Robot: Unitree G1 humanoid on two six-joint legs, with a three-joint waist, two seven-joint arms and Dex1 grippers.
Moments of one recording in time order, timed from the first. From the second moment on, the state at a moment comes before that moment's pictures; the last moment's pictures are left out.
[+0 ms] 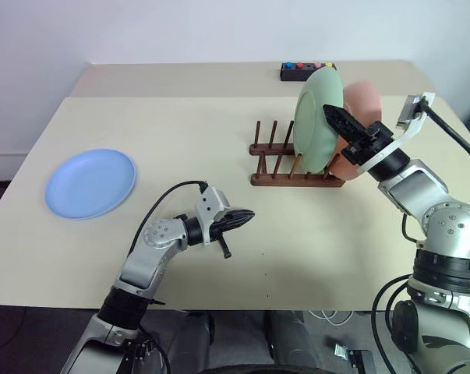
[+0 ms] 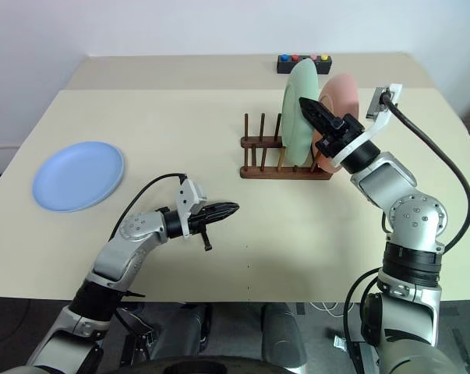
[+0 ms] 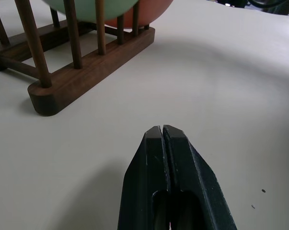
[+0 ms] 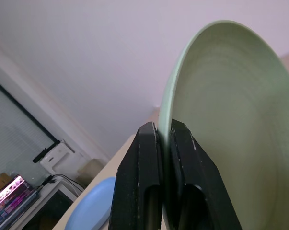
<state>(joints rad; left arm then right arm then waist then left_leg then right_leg) -0.29 0.31 -0.24 -0.06 -0.25 0.26 -0.83 -0.52 -0.48 -0.35 -0.11 1.28 0.78 0.25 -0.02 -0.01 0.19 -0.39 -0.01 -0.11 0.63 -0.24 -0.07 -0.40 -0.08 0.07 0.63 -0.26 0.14</state>
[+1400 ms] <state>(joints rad) -0.29 0.38 0.15 -0.25 -0.36 0.41 -0.53 -0.58 -0.60 0.17 -0.30 0.44 0.30 0.81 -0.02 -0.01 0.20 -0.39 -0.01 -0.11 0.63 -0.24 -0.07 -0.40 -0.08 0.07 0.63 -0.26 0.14</state>
